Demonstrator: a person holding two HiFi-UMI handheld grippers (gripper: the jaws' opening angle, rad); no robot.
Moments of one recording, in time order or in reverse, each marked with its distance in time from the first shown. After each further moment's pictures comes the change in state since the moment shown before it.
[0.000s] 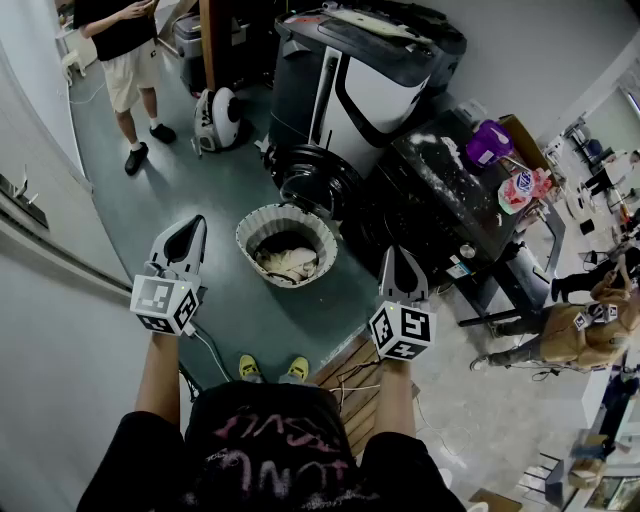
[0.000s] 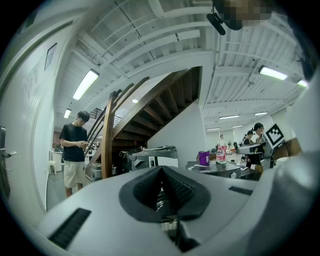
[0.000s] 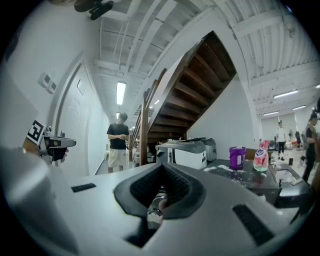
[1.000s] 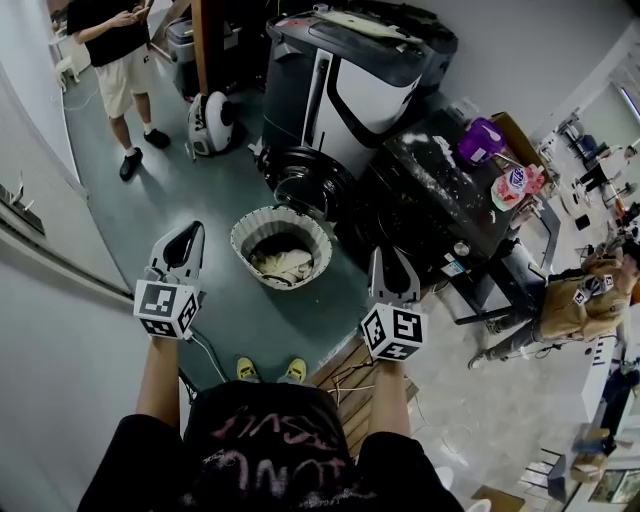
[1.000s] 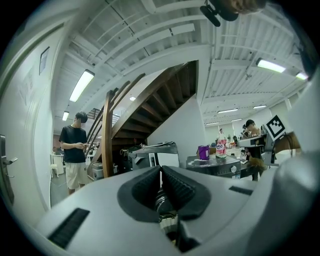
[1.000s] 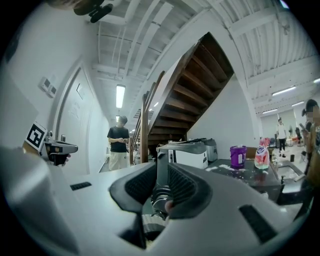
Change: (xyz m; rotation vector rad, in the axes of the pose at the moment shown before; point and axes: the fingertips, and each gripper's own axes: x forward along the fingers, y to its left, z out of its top) left arm -0.001 -0.011 0.001 0.047 0.035 0.004; right arm -0.006 0.004 0.001 0.031 -0.022 0.009
